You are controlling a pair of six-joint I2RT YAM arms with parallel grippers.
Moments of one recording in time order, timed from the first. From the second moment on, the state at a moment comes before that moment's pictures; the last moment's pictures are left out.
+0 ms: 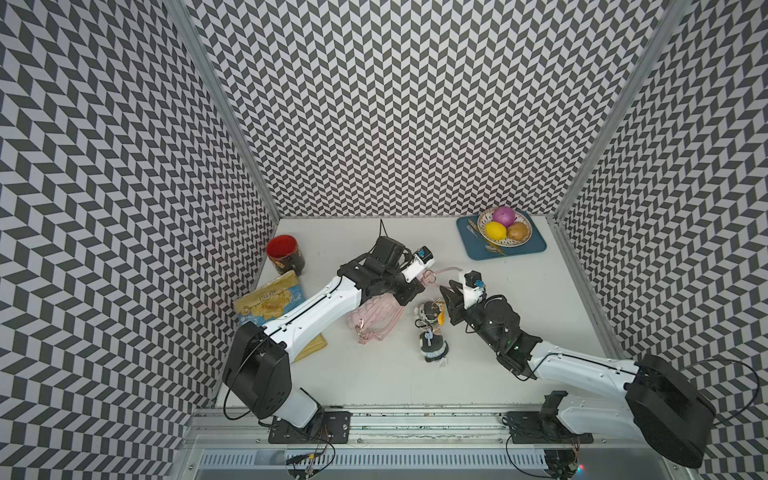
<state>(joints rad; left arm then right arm) -0.63 1.53 1.24 -0.54 0.34 0.24 0.79 1.22 0.44 0.63 0.20 0.17</state>
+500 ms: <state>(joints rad) -0.62 1.64 1.25 -0.54 0.26 0.19 0.67 1.02 0.30 0.52 0.16 0.20</state>
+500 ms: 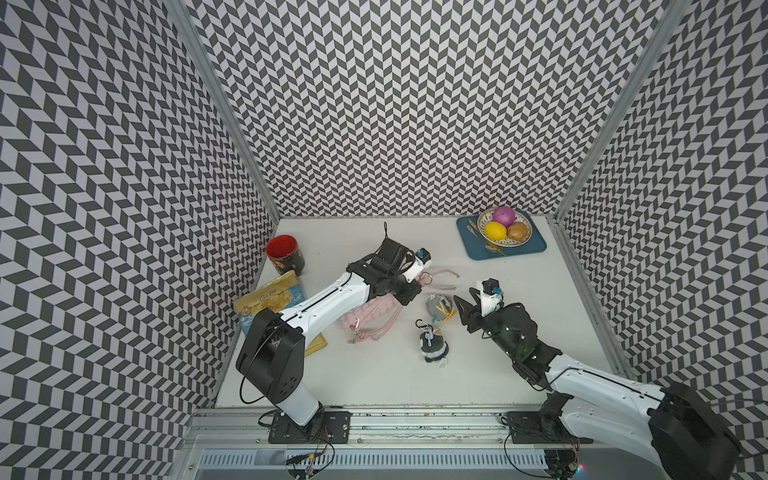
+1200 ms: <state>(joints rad) -0.60 1.65 1.22 -0.36 0.05 -0.01 0.38 0.94 0.35 0.34 0.02 0.24</state>
